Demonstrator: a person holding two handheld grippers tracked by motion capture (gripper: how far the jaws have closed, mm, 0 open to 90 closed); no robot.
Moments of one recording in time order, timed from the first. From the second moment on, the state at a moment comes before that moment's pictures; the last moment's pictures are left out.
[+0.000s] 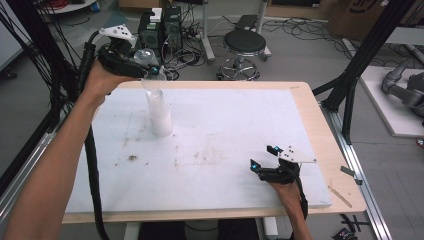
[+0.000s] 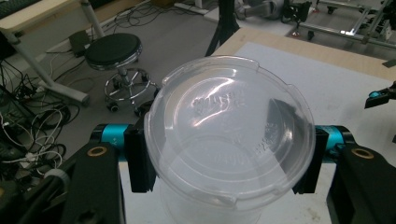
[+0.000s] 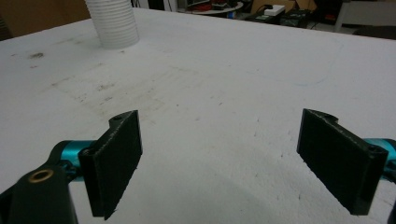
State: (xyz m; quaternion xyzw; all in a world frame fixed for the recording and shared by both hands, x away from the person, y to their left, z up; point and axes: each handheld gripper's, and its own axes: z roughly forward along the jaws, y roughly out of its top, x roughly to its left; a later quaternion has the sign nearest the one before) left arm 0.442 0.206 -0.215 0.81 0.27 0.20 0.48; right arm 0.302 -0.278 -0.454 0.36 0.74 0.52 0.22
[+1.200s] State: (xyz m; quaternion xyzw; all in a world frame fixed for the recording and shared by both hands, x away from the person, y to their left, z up) left arm 0.304 0.154 -0.342 0.77 0.09 0.08 0.63; right arm 0.302 -0.279 -0.454 0.36 0.74 0.53 0.23
